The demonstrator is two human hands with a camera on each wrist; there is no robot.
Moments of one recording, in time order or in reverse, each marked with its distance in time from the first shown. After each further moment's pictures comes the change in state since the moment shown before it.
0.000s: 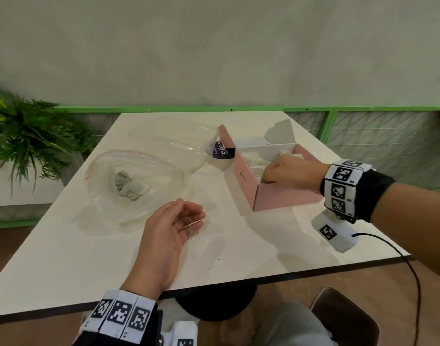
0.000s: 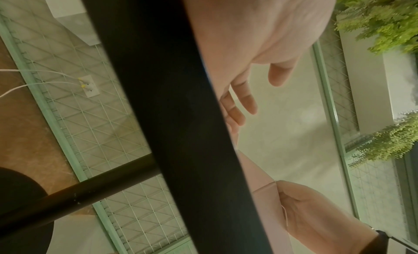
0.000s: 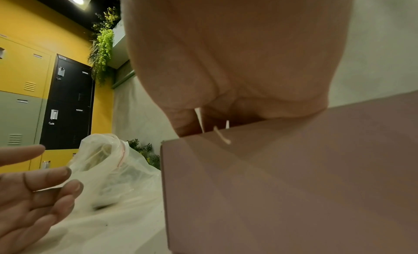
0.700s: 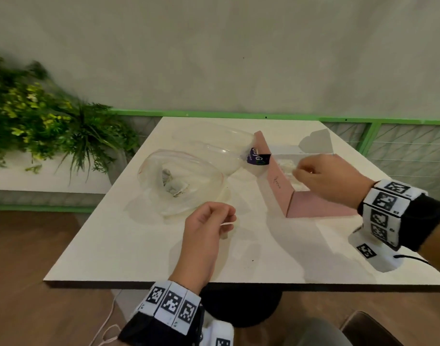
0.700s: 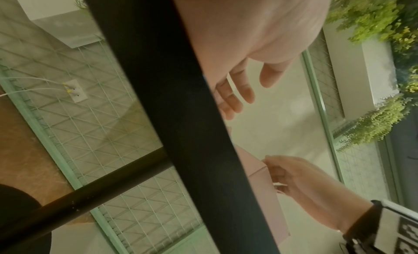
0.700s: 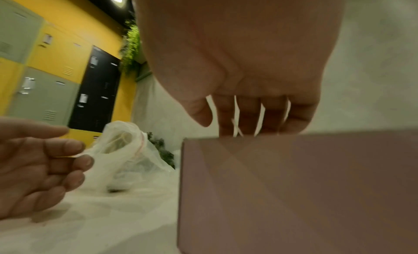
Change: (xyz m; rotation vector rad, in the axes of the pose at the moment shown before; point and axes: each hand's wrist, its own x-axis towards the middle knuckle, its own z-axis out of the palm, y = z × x) left_hand -0.014 0.005 0.007 0.157 0.119 0.091; right_hand -0.012 -0.011 0.004 -0.094 0.345 -0.202
